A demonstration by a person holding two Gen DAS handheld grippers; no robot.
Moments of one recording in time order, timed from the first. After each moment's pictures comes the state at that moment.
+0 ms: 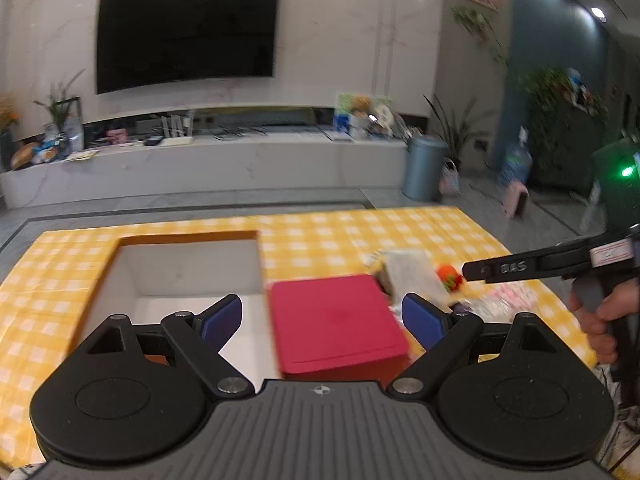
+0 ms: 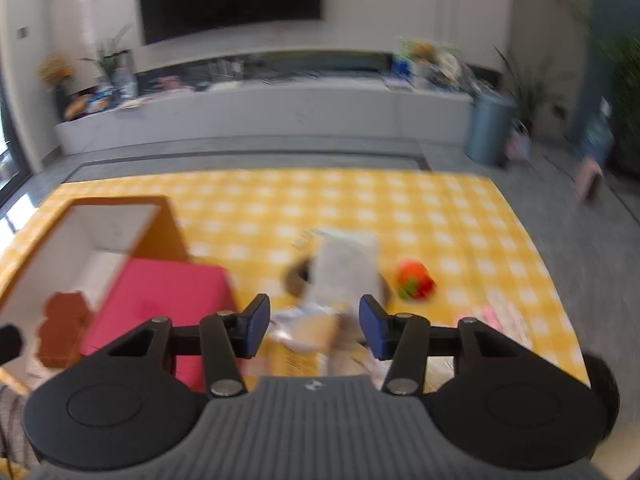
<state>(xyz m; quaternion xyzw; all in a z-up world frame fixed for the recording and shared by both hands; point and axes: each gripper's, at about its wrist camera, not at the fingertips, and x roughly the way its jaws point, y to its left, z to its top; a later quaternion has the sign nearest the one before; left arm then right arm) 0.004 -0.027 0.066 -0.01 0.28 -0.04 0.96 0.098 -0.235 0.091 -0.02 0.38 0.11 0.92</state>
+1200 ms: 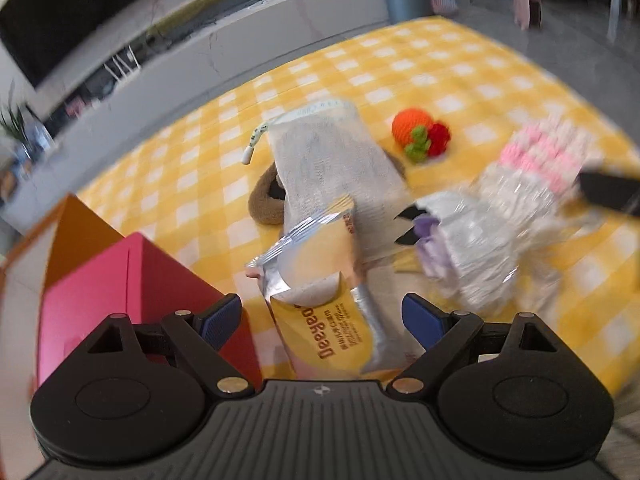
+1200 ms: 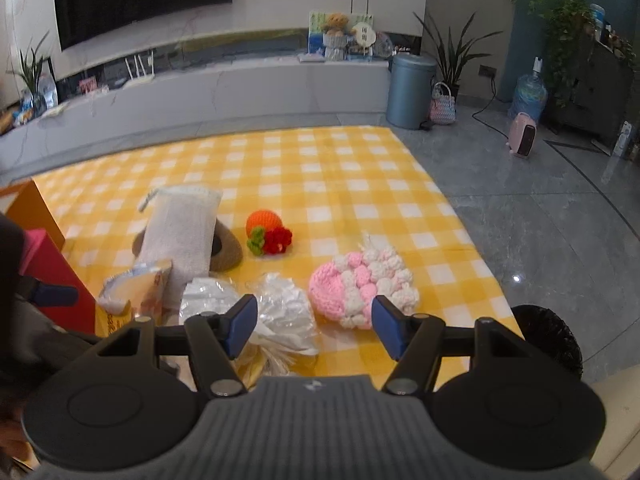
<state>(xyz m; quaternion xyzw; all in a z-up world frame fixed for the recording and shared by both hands) 0.158 -0.213 -0.062 0.18 0.47 0.01 0.86 0.115 -0.349 0.040 -0.01 0.39 0.01 0.92</state>
